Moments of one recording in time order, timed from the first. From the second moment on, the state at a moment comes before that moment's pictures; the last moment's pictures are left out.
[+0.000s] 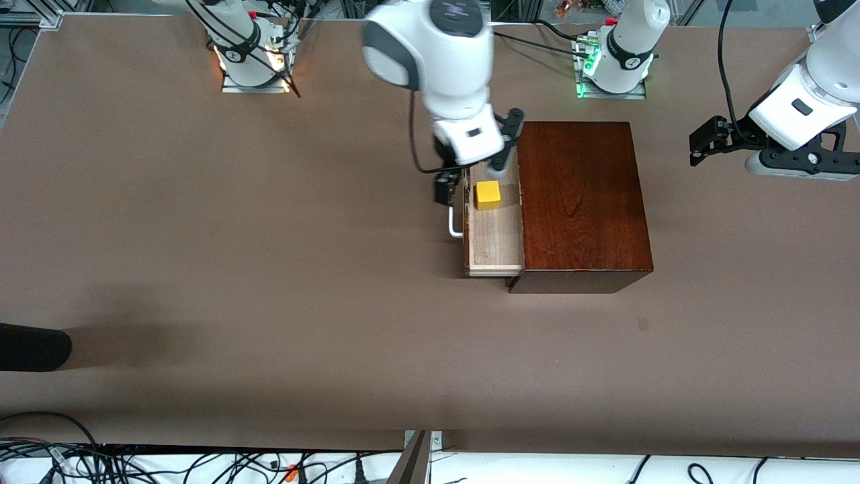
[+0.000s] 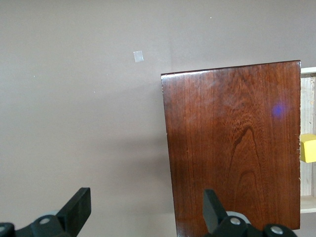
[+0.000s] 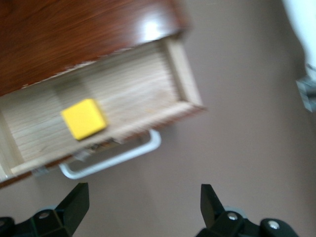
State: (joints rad) left arm -0.08 -0.04 -0.02 -1.68 0.01 1.60 -0.03; right arm 0.65 0.66 0.26 -0.95 -0.21 1.76 -0.27
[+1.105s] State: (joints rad) left arm -0.47 0.29 -0.09 -1.41 -0.12 1.43 0.10; right arm 0.19 0.27 -0.07 -1.28 0.11 1.54 -0.17
